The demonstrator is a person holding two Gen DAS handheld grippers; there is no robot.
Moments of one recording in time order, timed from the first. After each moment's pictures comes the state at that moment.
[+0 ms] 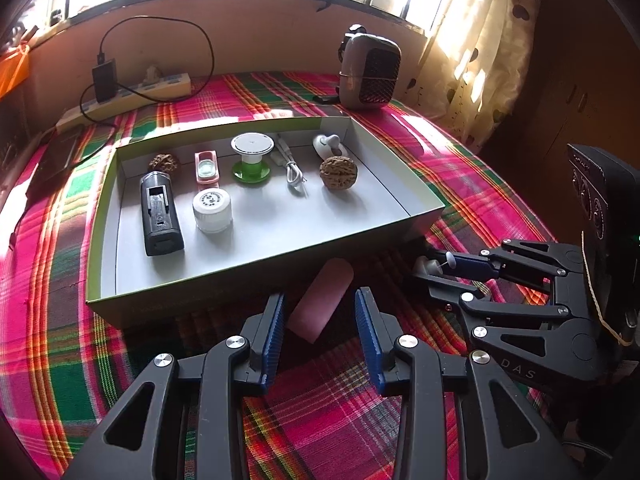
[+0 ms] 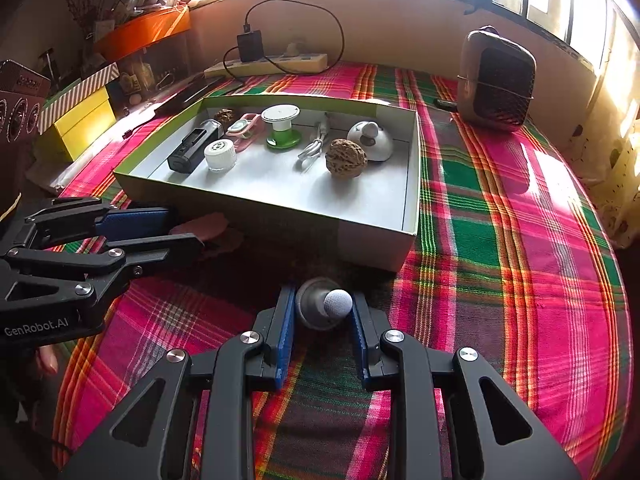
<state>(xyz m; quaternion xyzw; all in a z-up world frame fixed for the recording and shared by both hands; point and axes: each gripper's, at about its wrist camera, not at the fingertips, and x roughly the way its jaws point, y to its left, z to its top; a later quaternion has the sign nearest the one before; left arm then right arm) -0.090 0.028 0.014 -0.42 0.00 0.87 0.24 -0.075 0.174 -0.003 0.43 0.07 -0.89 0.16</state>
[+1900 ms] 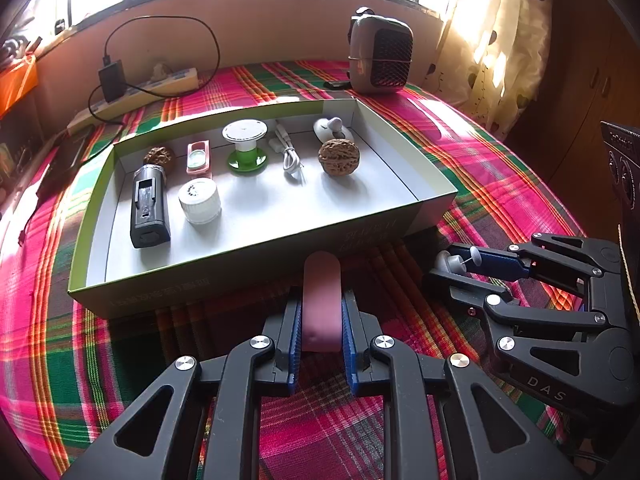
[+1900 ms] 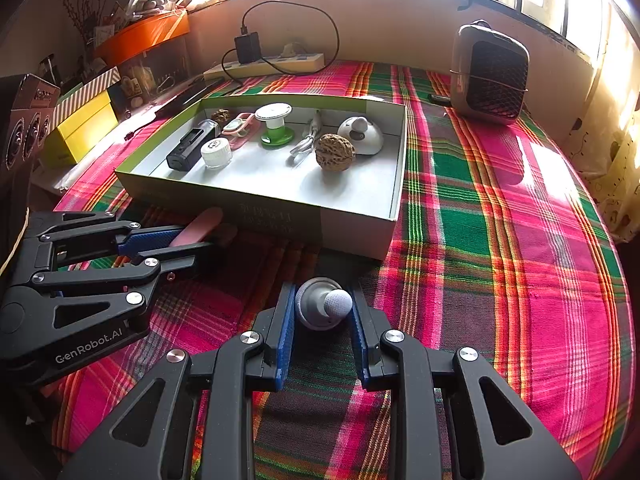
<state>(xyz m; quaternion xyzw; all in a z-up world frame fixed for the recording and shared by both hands) -0.089 0.052 0.006 -0.44 0.03 0.88 0.19 -0.072 0.187 -0.002 0.43 0.06 -0.89 0.17</state>
